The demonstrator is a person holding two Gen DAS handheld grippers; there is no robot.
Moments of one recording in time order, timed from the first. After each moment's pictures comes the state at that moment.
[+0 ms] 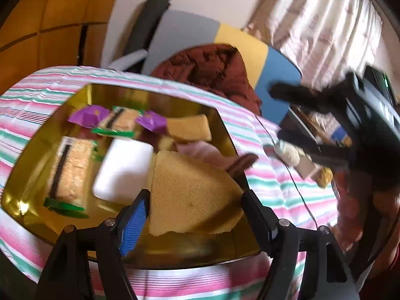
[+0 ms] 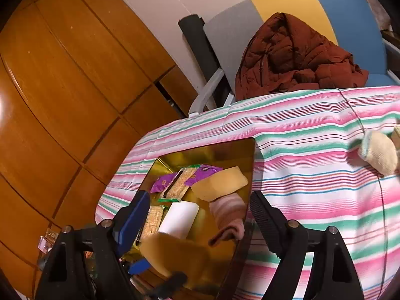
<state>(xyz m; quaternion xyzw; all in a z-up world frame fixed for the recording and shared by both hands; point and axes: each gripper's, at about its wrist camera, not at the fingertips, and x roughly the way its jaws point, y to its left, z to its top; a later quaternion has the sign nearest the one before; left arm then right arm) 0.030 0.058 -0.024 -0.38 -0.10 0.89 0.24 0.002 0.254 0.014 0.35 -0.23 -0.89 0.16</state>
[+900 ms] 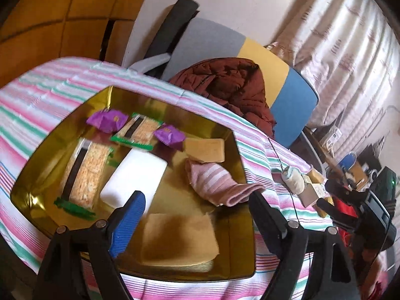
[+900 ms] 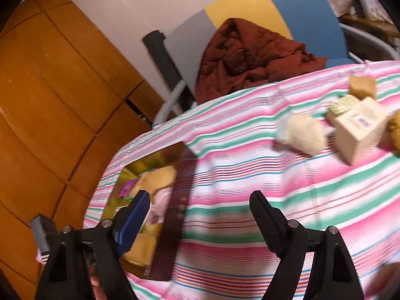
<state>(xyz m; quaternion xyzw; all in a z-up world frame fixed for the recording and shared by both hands) 0.015 0.055 -0.007 -0.38 -0.14 0.89 0.19 0.052 0.361 -0.001 0.36 -0.26 -0.89 0.07</state>
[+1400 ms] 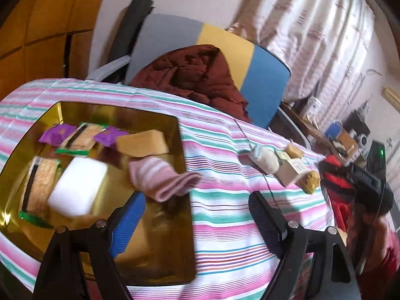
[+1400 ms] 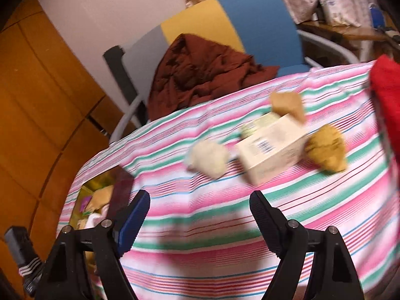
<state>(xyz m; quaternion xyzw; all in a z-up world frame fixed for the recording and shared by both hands) 0.030 0.133 0.007 -0.38 -0.07 0.88 0.27 0.081 0.473 0.011 0.36 -0.25 -0.90 -0.04</state>
